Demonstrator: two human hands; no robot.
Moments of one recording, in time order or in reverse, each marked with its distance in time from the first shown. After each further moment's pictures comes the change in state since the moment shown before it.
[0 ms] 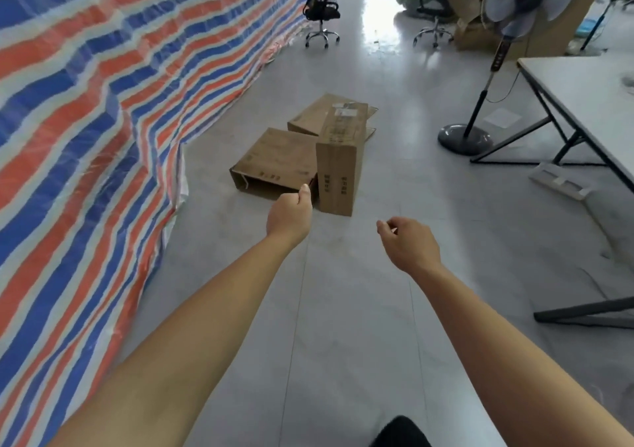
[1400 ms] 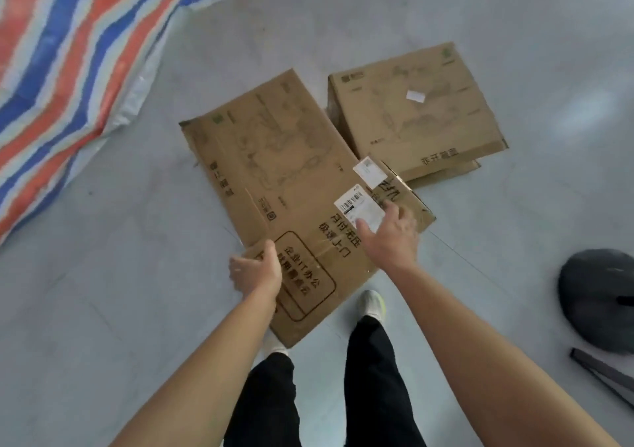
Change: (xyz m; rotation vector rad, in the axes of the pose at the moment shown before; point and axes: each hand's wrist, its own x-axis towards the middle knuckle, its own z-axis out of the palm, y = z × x) left_hand 0.920 -0.037 0.447 -0.355 0.484 -1.474; right_hand 1.158 -0.029 0.237 -0.352 -0.564 -0.226
